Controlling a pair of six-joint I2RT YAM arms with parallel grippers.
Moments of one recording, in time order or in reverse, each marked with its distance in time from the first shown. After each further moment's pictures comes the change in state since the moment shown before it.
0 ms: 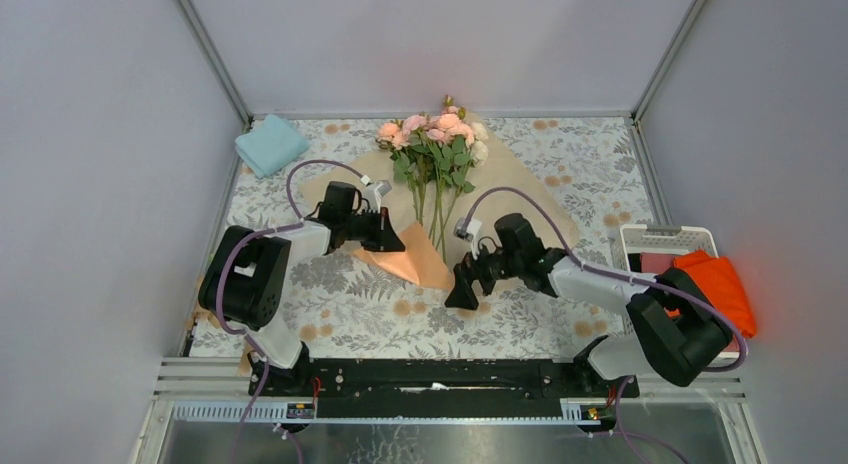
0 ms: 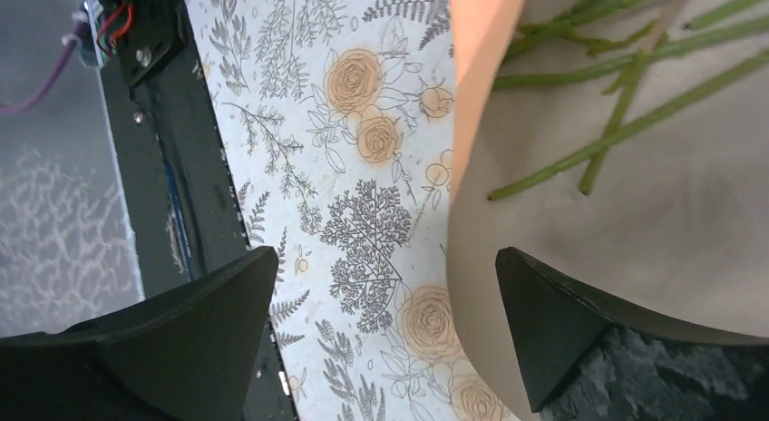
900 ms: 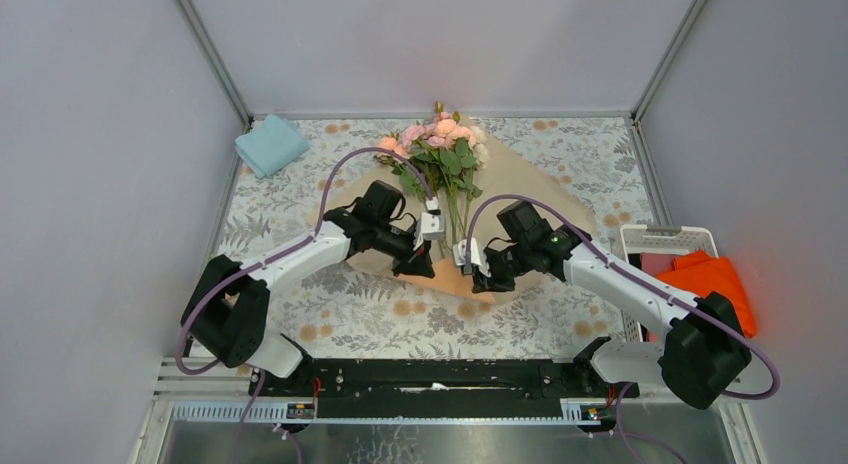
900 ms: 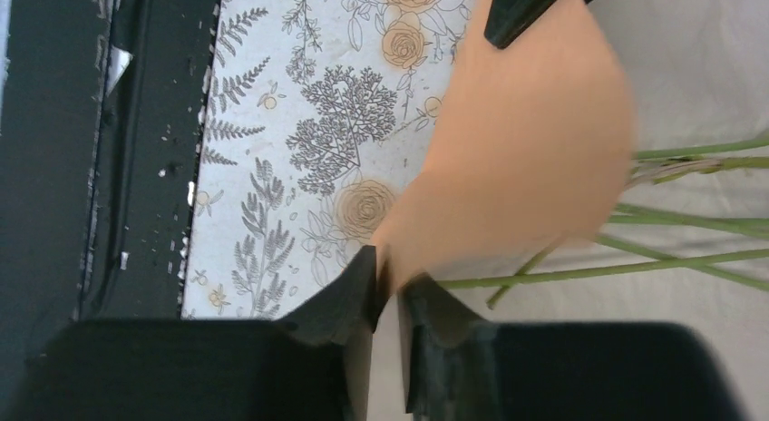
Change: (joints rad) left arm -0.333 -0.174 0.205 -0.527 0.139 0.811; right arm 0.044 -0.133 0.233 -0.671 0.007 -0.961
